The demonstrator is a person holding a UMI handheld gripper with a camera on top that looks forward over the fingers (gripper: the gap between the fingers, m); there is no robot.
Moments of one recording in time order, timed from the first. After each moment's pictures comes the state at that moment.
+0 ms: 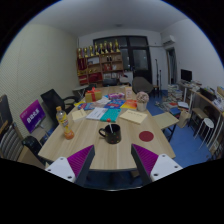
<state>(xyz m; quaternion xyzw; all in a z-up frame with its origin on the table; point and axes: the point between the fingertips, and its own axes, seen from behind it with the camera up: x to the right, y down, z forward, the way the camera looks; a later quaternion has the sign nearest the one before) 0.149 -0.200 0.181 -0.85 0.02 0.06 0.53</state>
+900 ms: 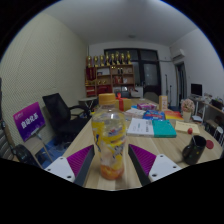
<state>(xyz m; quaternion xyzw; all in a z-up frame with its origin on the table) -0.176 0.075 0.083 -0.79 0.00 0.04 0.61</state>
